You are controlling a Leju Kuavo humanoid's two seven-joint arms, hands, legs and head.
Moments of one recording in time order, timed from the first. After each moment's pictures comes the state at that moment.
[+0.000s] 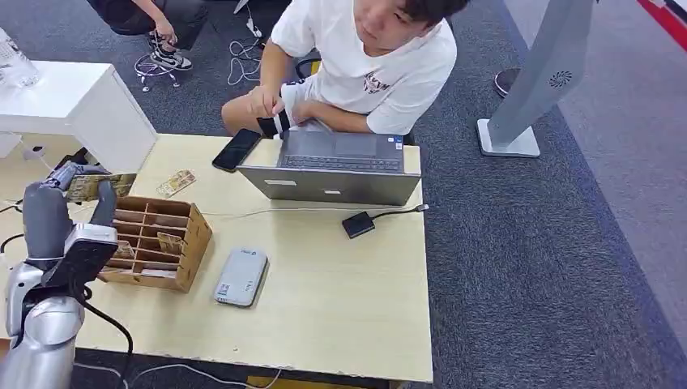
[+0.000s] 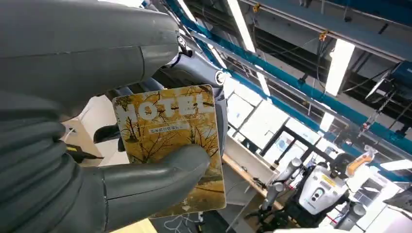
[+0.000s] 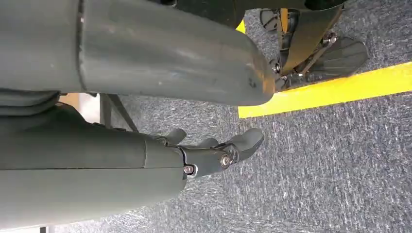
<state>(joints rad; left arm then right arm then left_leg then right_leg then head) -0.09 0.27 0.15 -1.66 -0.50 0.22 -0.31 -0.03 0.09 0.00 -0.19 -0.07 -0.17 0.05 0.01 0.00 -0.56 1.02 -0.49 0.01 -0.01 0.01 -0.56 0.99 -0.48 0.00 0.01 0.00</state>
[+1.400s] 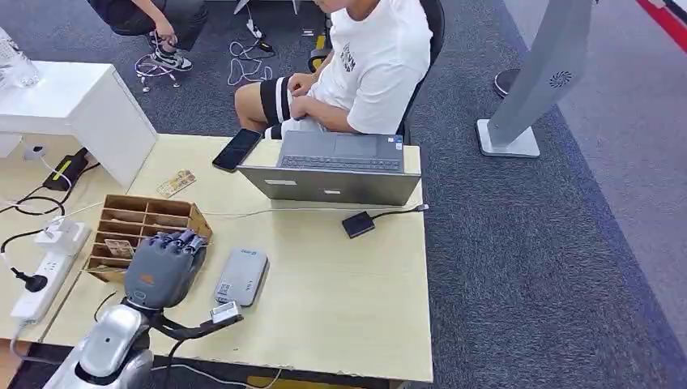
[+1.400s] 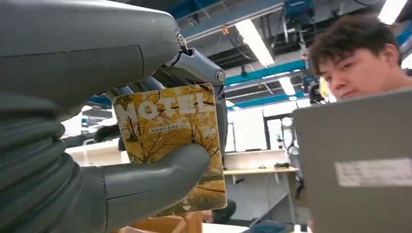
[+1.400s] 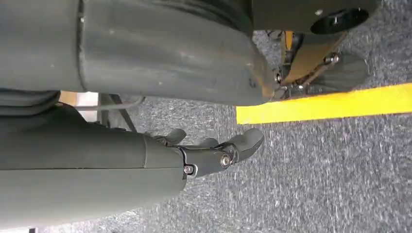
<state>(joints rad) 0.01 0.33 -0.23 -1.52 -1.31 0.43 -0.02 -0.03 0.11 0.00 -0.18 -0.01 -0.14 0.04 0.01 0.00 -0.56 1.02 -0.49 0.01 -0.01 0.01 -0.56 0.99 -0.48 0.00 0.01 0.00</state>
